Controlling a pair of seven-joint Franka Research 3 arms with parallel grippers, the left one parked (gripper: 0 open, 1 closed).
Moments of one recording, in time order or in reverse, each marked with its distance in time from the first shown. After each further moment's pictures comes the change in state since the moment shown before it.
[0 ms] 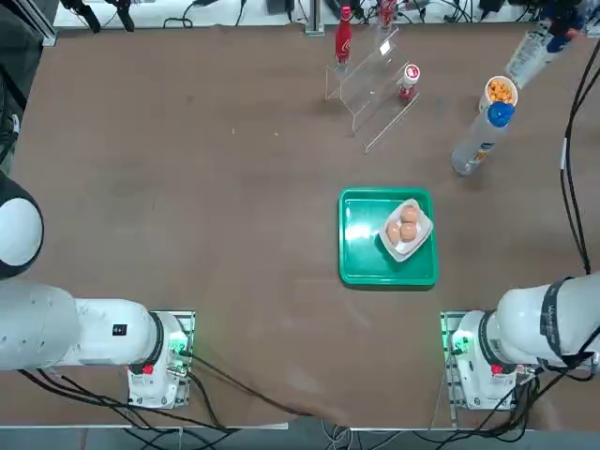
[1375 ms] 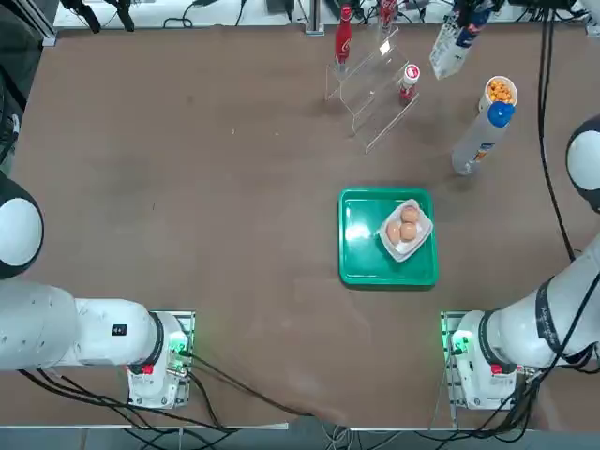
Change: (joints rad) arm 0.274 0.233 0.000 0.203 0.103 0.012 0.499
